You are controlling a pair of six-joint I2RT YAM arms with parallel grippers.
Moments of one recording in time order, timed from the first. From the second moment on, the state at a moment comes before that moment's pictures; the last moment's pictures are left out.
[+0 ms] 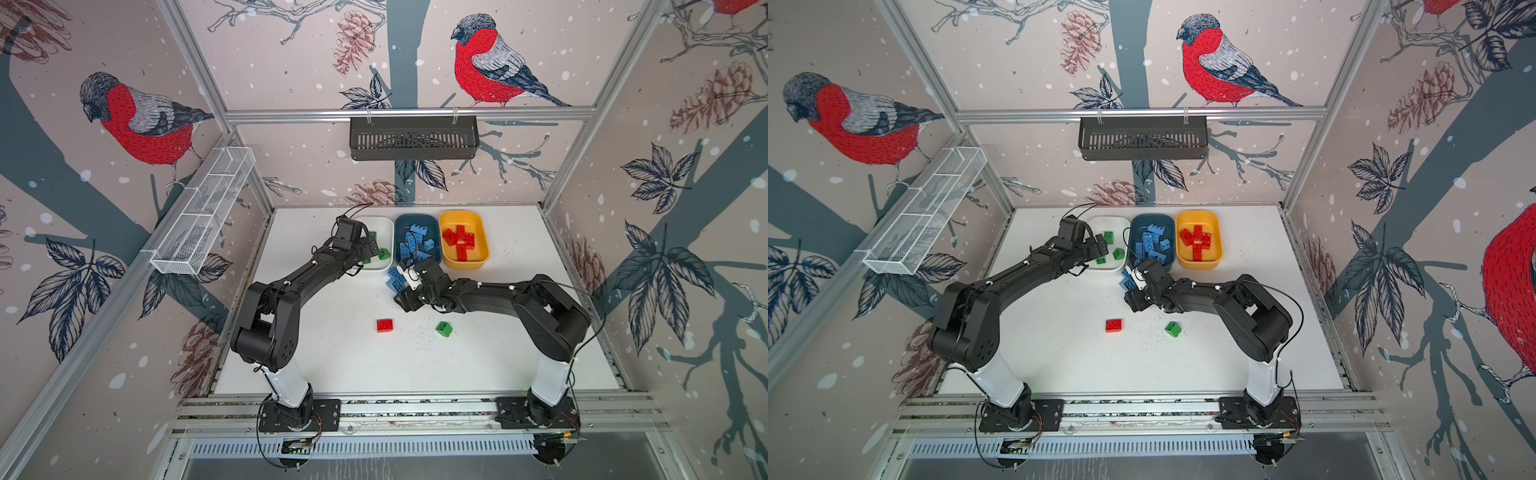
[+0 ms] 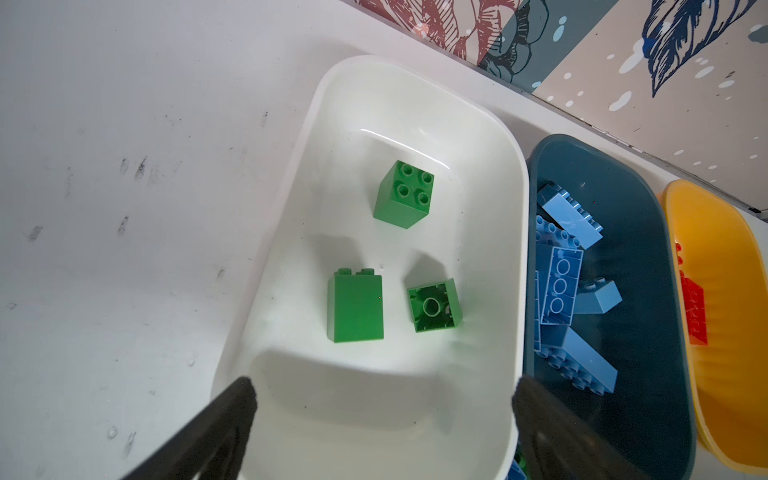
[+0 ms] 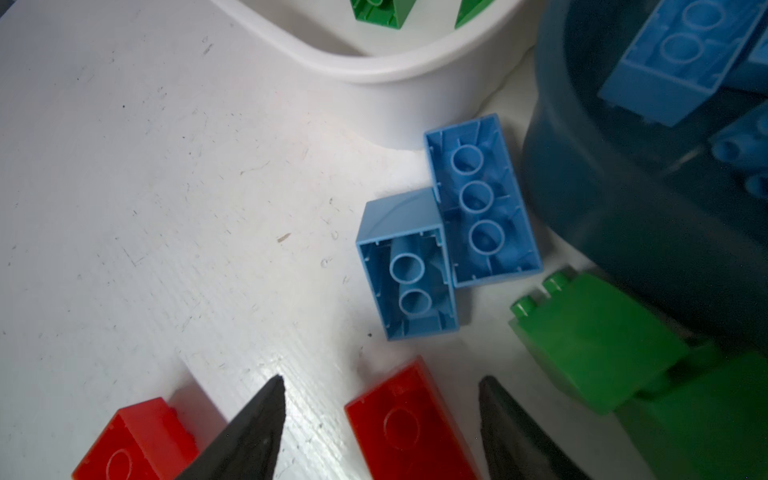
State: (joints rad) left arm -0.34 1.71 1.17 -0.23 -0.08 -0.59; right arm 0.79 1.87 1.02 0.03 -0.16 0.15
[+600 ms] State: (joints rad) left arm -0.34 1.73 1.18 -0.23 -0.07 -0.59; right arm 0.82 1.88 1.01 0.00 -0.03 0.12
